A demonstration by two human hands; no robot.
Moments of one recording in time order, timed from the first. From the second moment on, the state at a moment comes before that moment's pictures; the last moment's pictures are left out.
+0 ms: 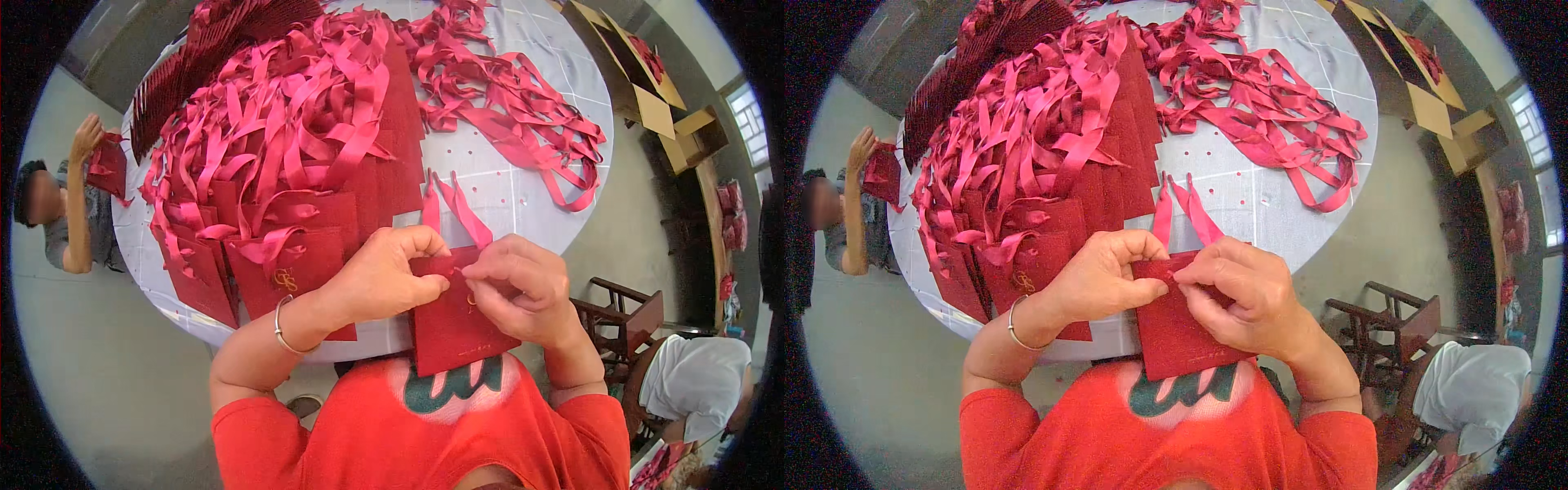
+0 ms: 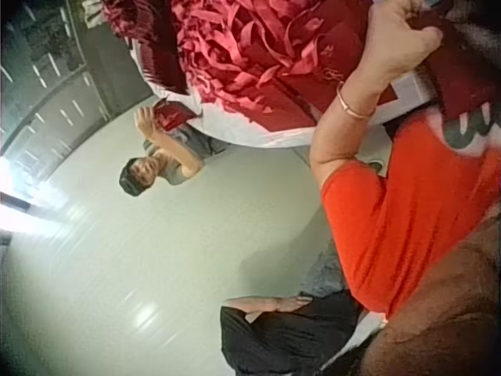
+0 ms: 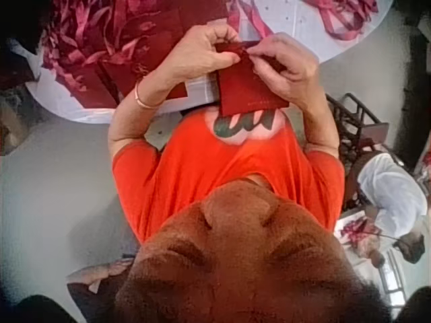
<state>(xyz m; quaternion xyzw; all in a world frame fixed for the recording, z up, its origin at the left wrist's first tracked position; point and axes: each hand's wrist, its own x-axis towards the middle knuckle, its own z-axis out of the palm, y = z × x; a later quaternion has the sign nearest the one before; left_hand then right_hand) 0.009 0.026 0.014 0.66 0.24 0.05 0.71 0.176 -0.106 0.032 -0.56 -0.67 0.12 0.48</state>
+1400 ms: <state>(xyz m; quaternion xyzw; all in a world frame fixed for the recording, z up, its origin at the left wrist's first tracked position) 0.007 0.020 0.010 0.67 0.22 0.06 0.71 0.176 -0.113 0.055 -0.58 -0.73 0.10 0.36</state>
